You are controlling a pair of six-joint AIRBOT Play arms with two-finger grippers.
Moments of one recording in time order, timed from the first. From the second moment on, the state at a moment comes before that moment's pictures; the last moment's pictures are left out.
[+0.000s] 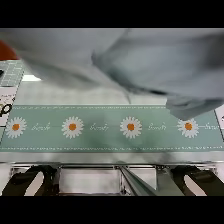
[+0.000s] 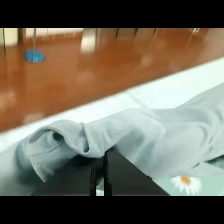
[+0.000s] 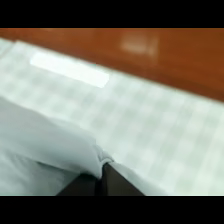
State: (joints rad) left arm 0.11 -0.72 1.63 0.73 -1.34 -1.32; right arm 0.11 -0.82 1.77 -1.17 1.53 1.50
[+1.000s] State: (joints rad) left arm -0.13 -1.29 0.96 0.78 -0.65 -1.34; right arm 0.04 -1.37 1.12 -0.89 0.82 1.40
